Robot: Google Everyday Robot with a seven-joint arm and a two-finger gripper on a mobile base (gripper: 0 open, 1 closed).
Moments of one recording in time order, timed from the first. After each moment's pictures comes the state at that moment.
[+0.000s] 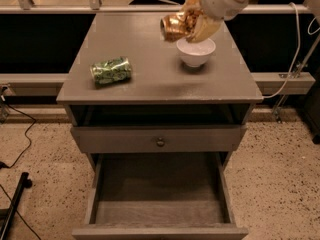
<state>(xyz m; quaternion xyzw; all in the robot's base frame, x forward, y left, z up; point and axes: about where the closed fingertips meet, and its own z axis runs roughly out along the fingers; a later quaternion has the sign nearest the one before) 0.665 -0.088 0.992 -0.78 0.52 -0.09 0.35</state>
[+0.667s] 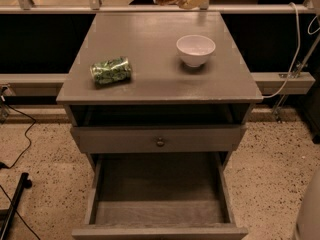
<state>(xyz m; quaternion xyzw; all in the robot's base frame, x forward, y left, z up) 0.700 -0.065 1.065 -0.74 0.51 -0.10 0.42</state>
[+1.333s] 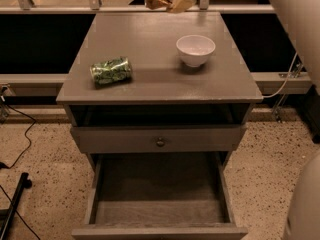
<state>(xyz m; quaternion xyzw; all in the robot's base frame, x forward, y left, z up) 0.748 -0.040 1.039 -0.72 0.51 -0.15 0.44</state>
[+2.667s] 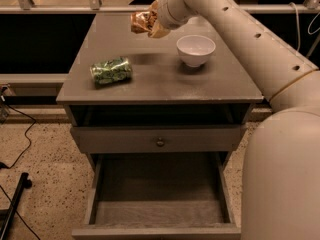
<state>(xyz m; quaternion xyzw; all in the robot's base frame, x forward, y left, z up) 0.824 0.015 0.938 -0.70 0.53 -0.13 0.45</state>
